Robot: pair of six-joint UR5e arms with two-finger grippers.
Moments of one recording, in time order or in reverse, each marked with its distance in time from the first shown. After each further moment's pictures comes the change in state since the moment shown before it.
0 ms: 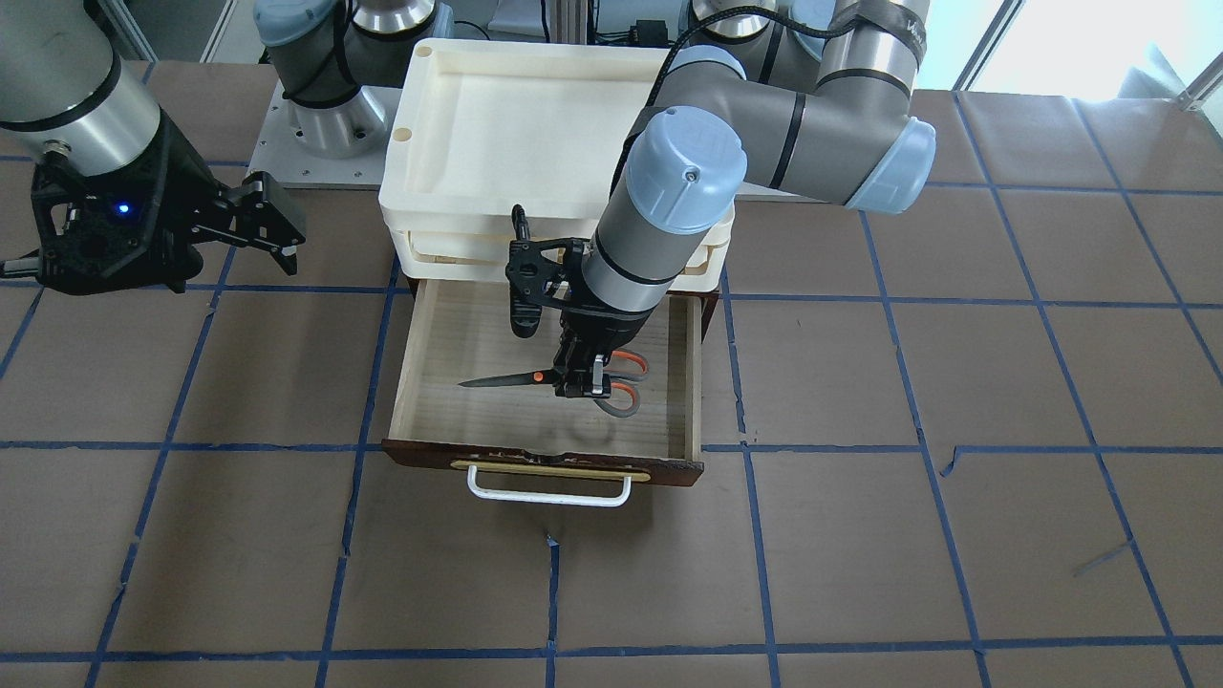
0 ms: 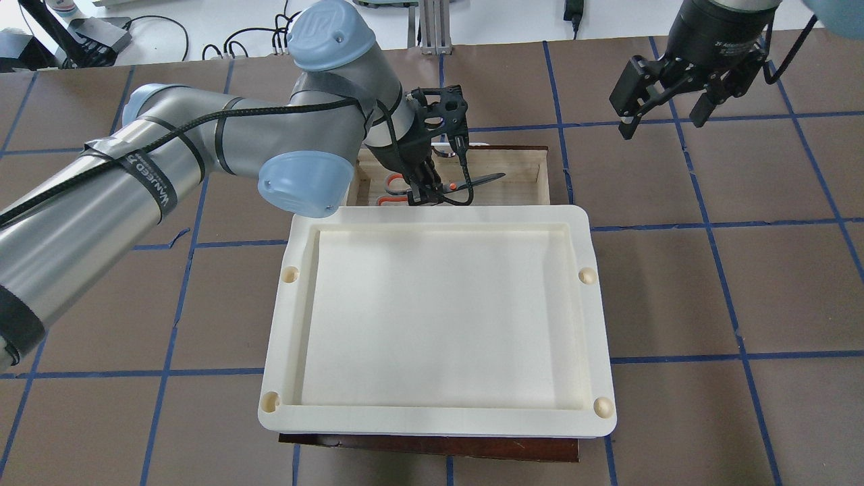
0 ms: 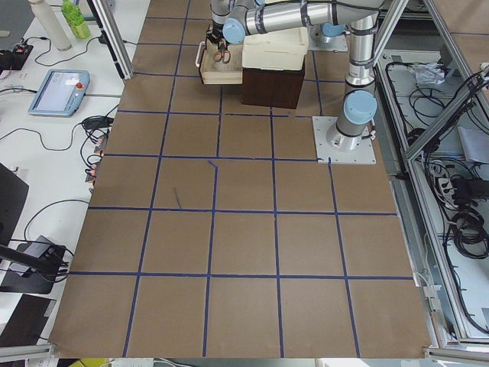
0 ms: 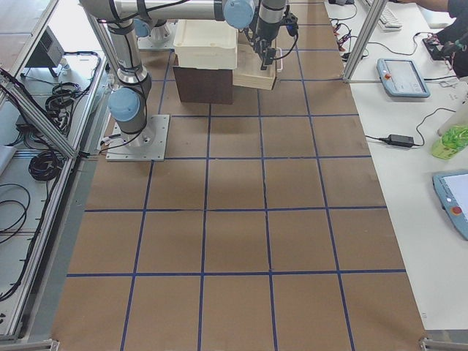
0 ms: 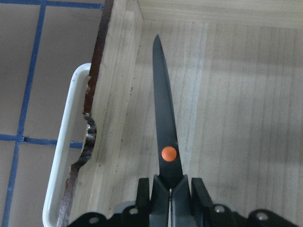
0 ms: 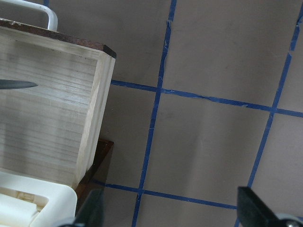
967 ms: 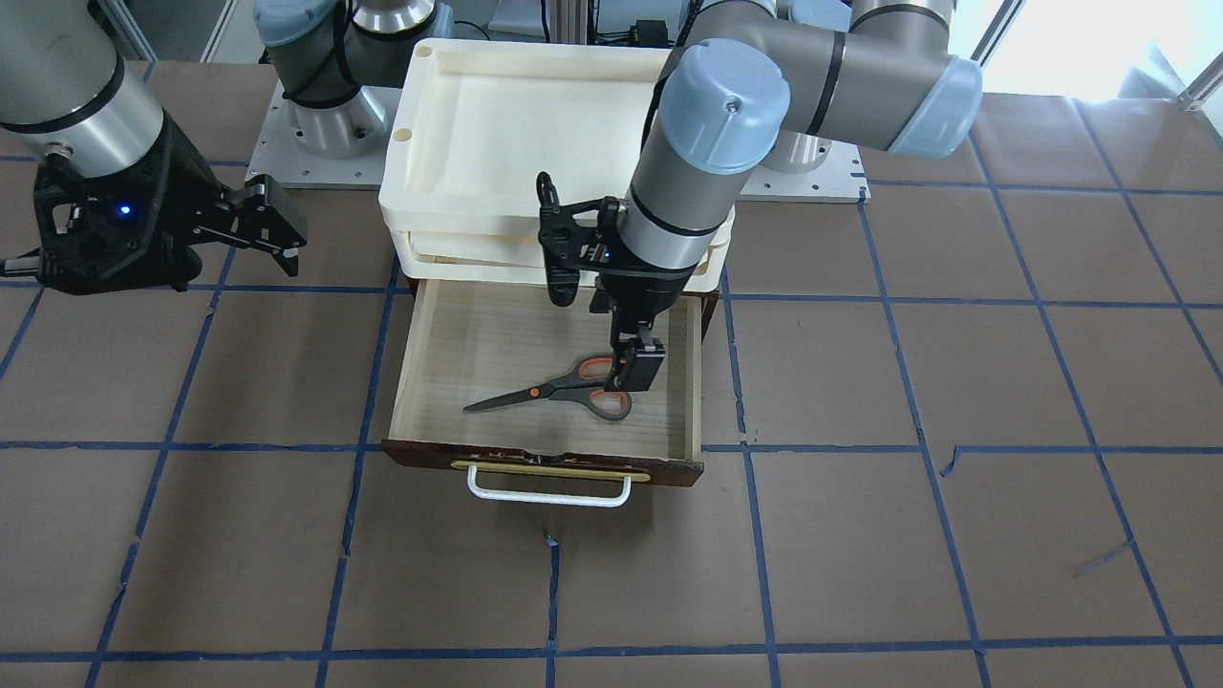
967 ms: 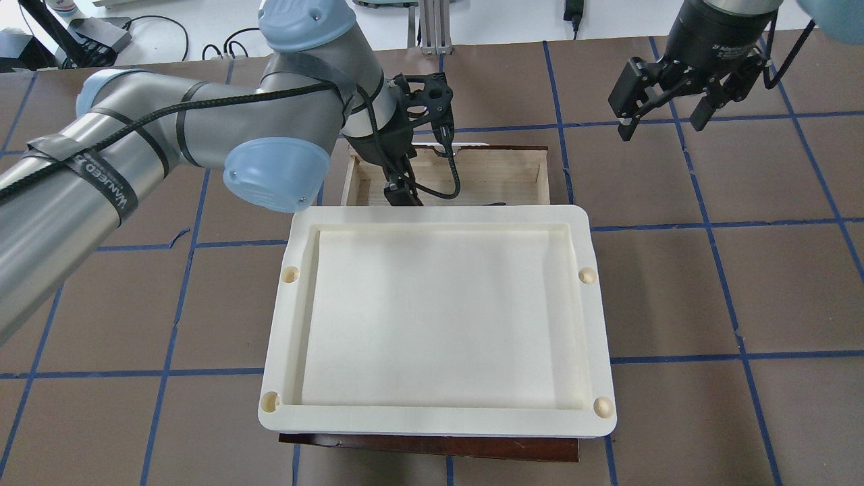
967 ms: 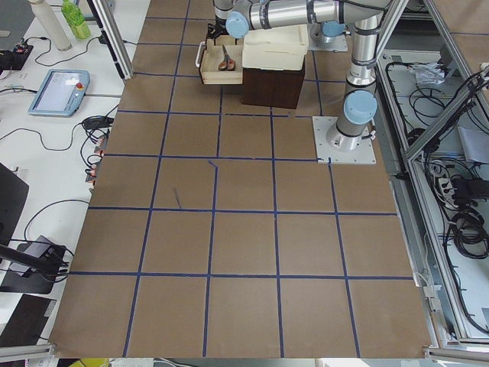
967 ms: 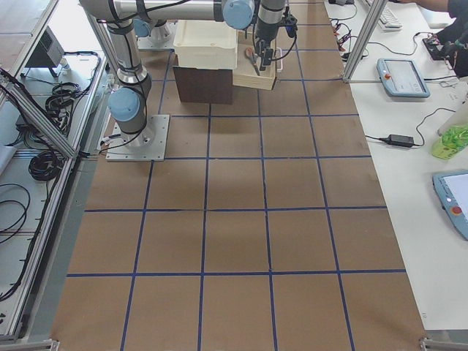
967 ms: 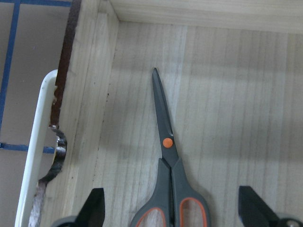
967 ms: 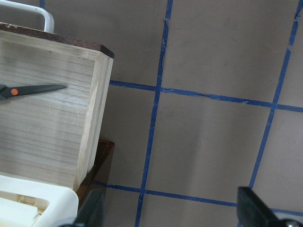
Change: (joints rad) left arm 0.052 0.099 0.012 -0.113 0.075 -0.024; right arm 0.000 -0.001 0.005 -0.001 -0.001 0.020
